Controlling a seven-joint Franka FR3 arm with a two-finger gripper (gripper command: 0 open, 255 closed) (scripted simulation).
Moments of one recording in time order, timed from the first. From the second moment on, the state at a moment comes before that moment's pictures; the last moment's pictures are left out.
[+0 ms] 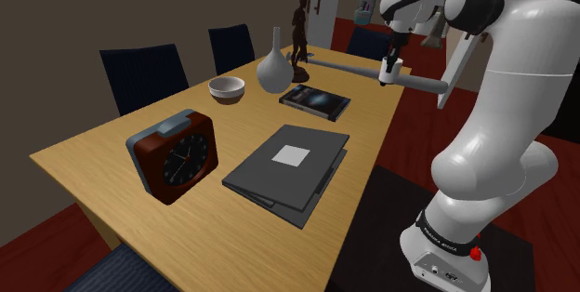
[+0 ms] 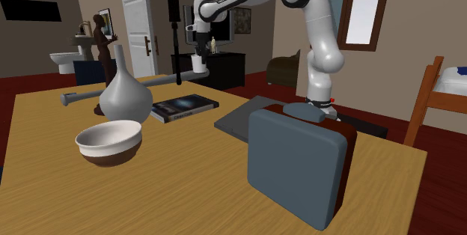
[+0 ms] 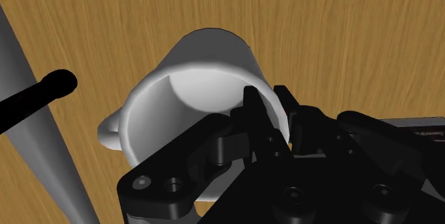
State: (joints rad) arm -0.61 0.27 -0.34 -1.67 0.06 1.98 -1.06
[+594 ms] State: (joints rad) arm -0.61 0.31 -0.33 -1.74 0.07 2.09 -1.07
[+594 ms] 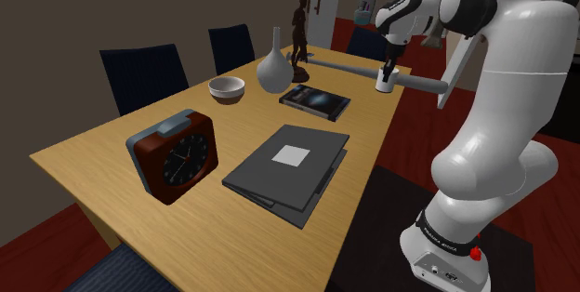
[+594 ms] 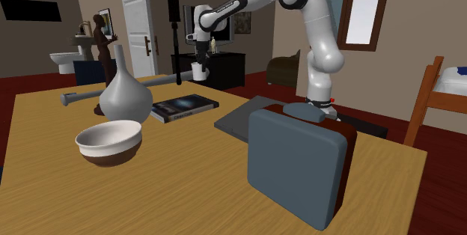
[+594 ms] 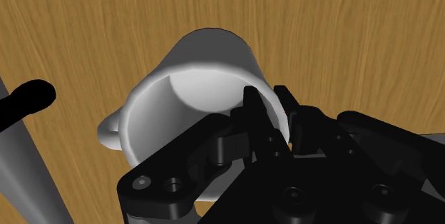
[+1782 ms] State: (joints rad) arm -0.61 0.36 -0.33 -1.81 0.09 2.20 -1.08
